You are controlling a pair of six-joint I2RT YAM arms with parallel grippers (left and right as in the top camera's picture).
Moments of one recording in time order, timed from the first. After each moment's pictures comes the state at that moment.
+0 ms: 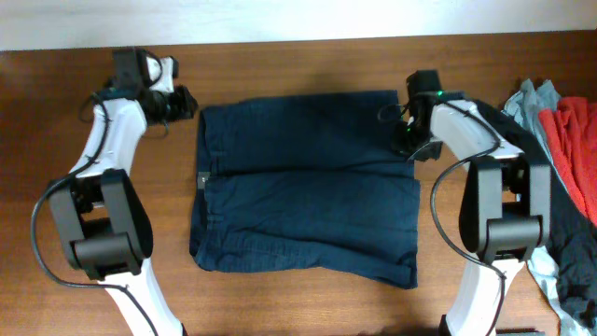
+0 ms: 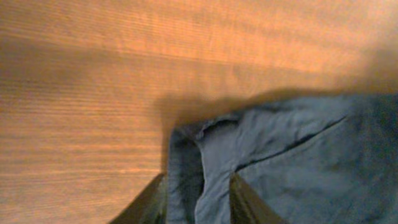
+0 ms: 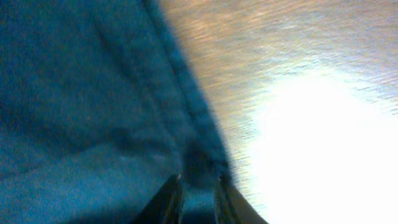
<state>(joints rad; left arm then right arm) 0.12 2.14 1.75 -0.67 0.34 -0.06 0.03 2.12 1.56 -0.90 0.02 0.34</state>
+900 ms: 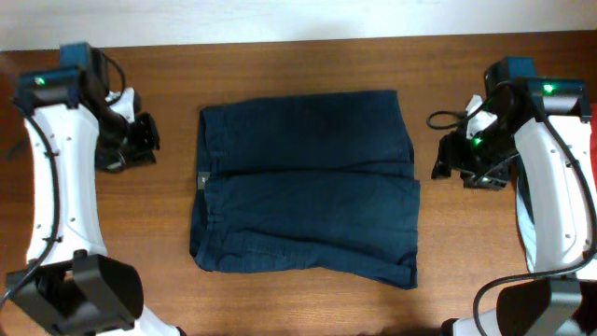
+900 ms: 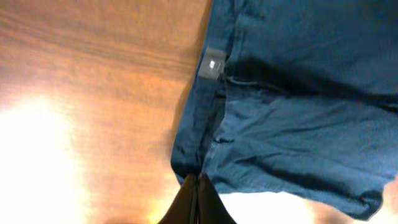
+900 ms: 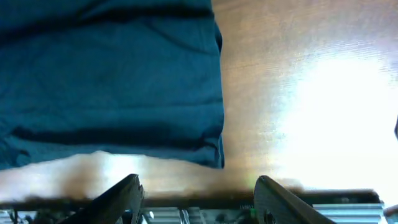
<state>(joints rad) 0.16 1.80 1.84 -1.51 0.16 -0.12 -0.09 1.65 1.69 -1.63 -0.18 0.15</state>
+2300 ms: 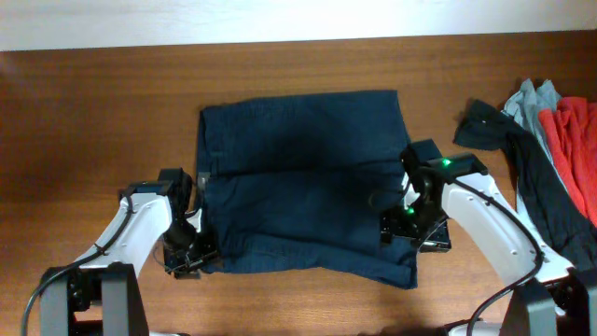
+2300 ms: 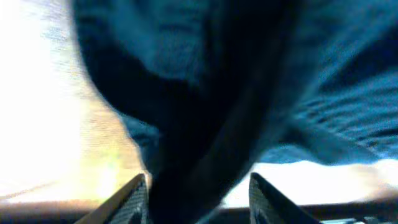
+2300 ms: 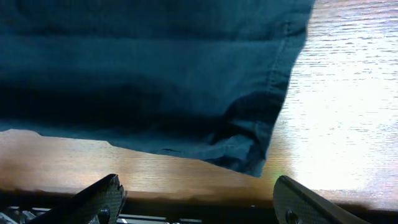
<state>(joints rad) -0.01 1.60 0.85 -1.11 0.23 -0.28 0.18 1.52 1.01 -1.22 -0.20 0.31</state>
